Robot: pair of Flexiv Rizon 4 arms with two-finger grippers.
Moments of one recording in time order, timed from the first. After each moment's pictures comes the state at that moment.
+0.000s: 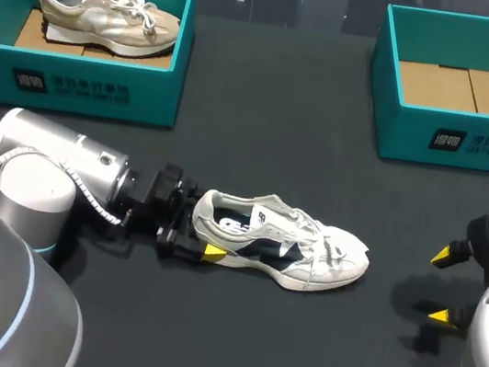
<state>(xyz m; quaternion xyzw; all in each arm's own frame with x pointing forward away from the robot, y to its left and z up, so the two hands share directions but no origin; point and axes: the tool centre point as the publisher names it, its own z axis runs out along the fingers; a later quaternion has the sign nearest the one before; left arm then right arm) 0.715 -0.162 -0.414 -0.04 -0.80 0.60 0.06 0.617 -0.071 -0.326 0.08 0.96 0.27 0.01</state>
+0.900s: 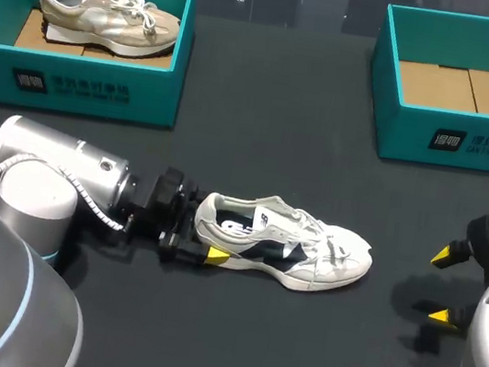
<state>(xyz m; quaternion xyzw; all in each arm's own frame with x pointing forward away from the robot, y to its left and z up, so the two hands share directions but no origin) 0.711 -0.166 -0.415 -0.03 -0.80 0.60 0.05 0.617 -0.071 -0.326 0.08 0.96 0.27 0.01</state>
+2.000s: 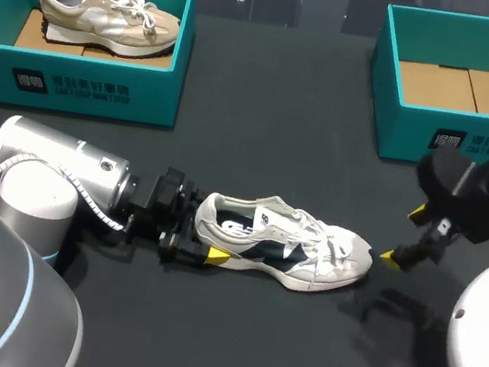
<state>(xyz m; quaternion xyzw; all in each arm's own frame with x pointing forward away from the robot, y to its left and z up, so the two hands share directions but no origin) 0.711 -0.166 -0.415 -0.03 -0.80 0.60 0.05 0.642 0.005 -0.251 0.28 0.94 0.21 0.02</state>
